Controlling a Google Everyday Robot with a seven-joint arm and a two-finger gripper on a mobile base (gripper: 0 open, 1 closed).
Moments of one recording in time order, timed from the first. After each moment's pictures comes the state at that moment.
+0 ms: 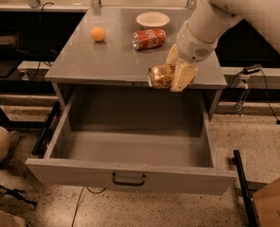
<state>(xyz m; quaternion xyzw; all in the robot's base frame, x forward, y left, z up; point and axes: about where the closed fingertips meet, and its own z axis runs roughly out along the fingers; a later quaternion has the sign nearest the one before) 0.608 -0.102 0.879 -0.75 0.63 0.02 0.20</state>
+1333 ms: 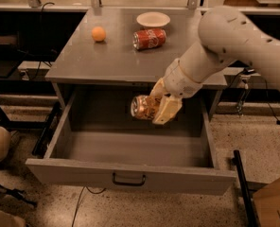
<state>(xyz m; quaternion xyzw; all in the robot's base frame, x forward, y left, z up) 0.546 -0.055 0.813 -0.73 0.62 0.14 0.23</state>
